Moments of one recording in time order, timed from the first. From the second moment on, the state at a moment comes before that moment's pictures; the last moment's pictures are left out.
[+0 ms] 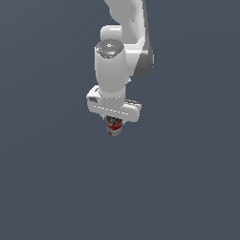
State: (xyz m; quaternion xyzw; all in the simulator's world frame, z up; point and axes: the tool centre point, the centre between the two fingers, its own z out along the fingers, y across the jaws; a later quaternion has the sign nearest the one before) arm -0.020 -0.025 0.200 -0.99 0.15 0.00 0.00
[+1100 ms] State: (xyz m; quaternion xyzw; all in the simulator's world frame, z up) arm 0.010 -0.124 0.388 -0.99 0.15 0.00 0.00
